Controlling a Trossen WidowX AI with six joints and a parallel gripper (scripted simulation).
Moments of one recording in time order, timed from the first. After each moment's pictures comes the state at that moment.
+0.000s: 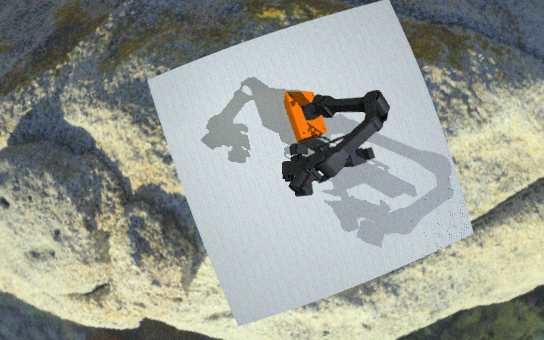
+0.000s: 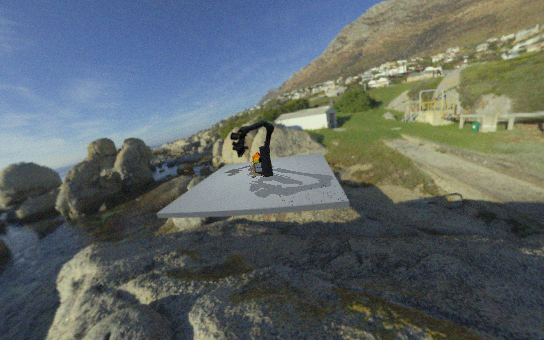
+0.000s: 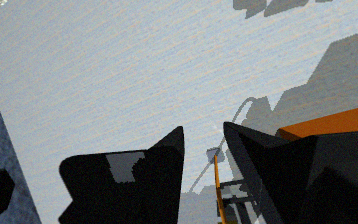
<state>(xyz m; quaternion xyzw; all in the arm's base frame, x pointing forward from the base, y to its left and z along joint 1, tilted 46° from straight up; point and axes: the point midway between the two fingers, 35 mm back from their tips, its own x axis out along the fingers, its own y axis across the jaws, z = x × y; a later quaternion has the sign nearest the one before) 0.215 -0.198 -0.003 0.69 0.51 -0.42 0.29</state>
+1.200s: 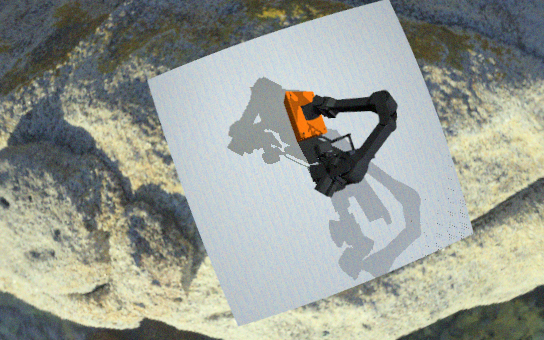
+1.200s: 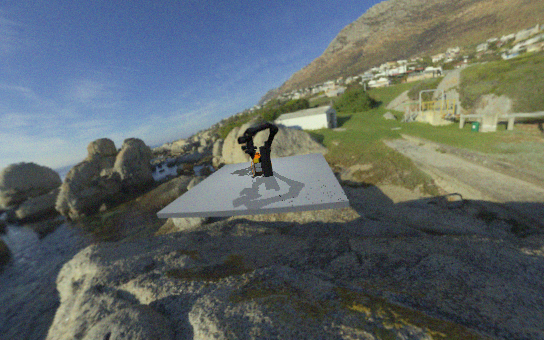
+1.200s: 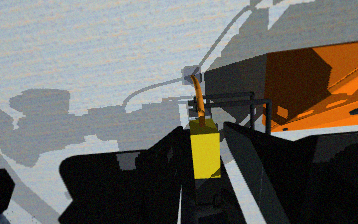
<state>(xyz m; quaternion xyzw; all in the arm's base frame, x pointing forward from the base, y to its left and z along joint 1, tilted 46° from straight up) 0.238 -0.094 0.062 0.67 0.64 -0.27 0.27</state>
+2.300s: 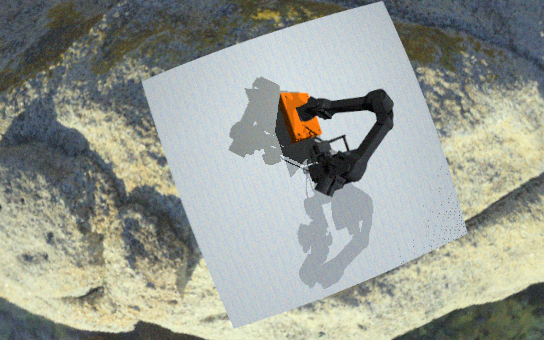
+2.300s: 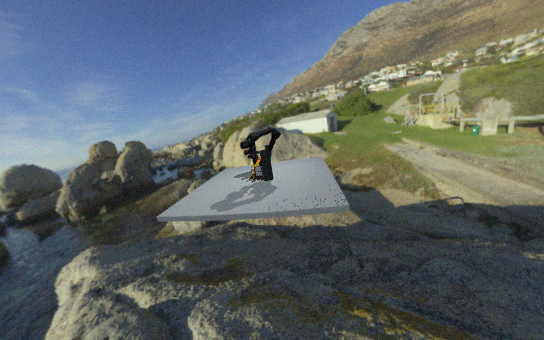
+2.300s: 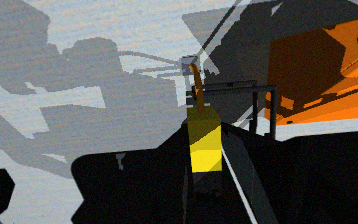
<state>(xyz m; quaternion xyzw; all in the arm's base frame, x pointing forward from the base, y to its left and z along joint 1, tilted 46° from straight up) 0.238 -0.074 0.067 0.67 0.64 -0.27 0.27</state>
